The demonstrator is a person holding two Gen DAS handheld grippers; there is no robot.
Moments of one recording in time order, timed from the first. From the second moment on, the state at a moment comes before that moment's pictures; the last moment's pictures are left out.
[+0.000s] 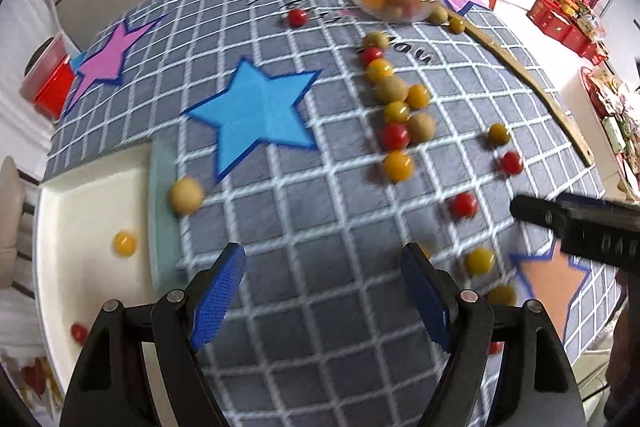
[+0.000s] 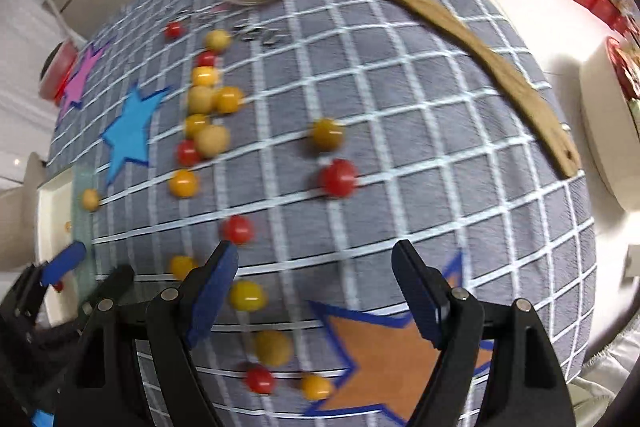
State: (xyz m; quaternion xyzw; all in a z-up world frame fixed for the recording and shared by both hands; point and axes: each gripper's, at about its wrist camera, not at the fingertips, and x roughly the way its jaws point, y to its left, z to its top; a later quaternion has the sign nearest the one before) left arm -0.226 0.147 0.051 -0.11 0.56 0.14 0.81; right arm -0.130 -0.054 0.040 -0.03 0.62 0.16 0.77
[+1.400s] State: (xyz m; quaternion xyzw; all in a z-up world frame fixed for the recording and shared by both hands) left arm -0.178 0.138 0.046 -0.12 0.55 0.10 0.82; right arm -0.111 -0.060 0.032 -0.01 0.60 0.22 0.77
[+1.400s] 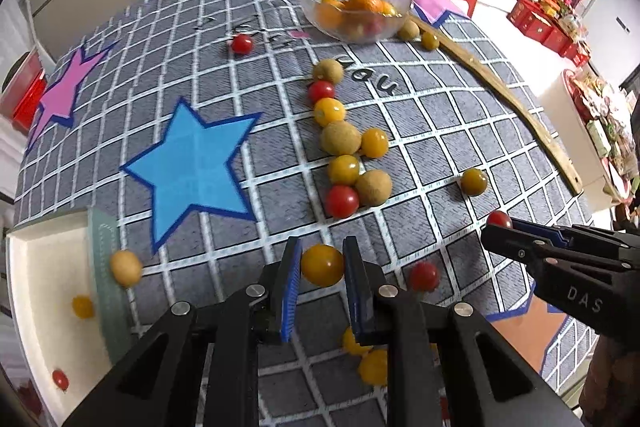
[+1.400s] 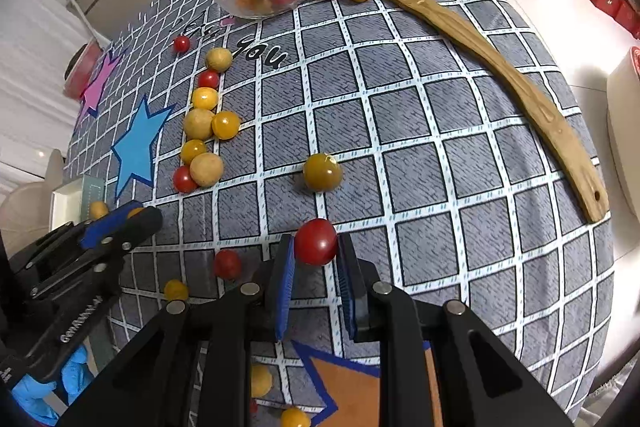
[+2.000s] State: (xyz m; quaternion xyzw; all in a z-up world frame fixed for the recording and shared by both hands) left arm -0.251 0.197 0.068 -0.15 0.53 0.17 0.82; right arm -0.139 0.017 0.058 -0.04 0.58 0.29 0.76
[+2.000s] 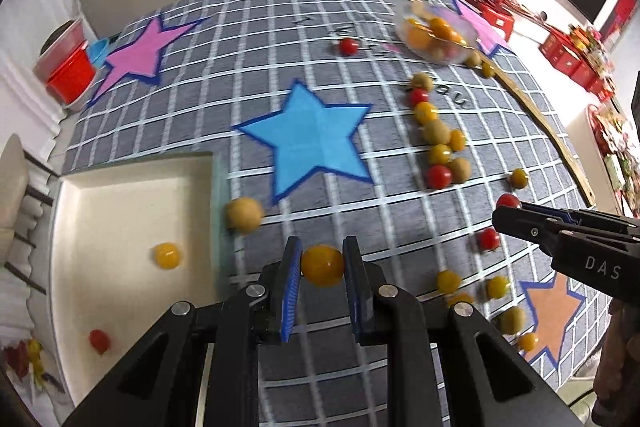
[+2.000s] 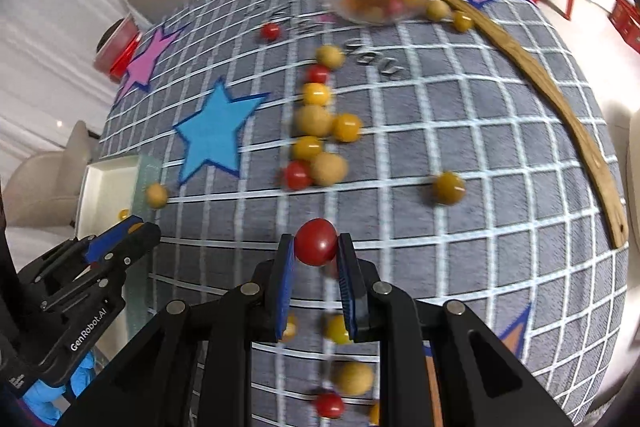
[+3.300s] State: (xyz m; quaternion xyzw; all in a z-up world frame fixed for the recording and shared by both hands) left arm -0.347 0.347 0.020 -0.16 0.54 0.33 0.76; right arm -0.203 0.263 0.015 -0.16 0.59 0.40 0.68
